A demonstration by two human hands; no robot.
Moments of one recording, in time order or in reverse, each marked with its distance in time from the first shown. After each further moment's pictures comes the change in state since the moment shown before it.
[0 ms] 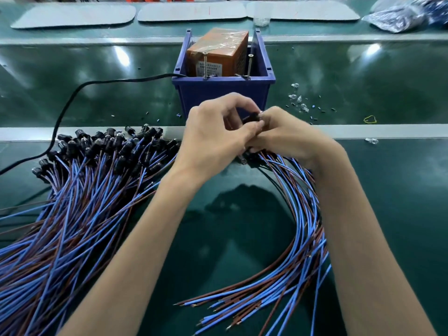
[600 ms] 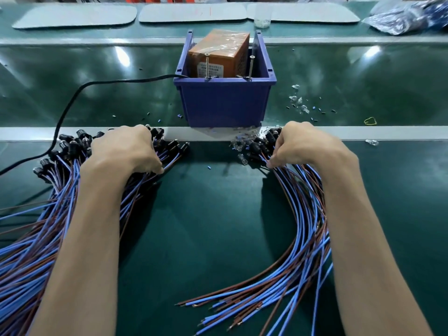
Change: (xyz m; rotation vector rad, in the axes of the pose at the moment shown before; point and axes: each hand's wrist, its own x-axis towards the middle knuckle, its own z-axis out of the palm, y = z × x) left_hand 0.004 -0.057 -0.083 0.981 -0.317 -0.640; right_hand -0.003 0.014 -0.012 -0.741 0.157 0.547
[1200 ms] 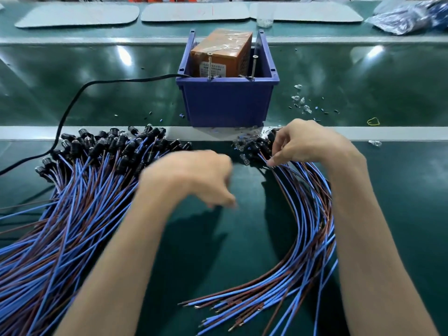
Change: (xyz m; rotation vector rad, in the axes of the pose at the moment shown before) left_hand -0.044 0.071 0.003 0.112 -0.387 0.633; right_hand 0.002 0.006 -0.005 0.113 -0.025 -0.087
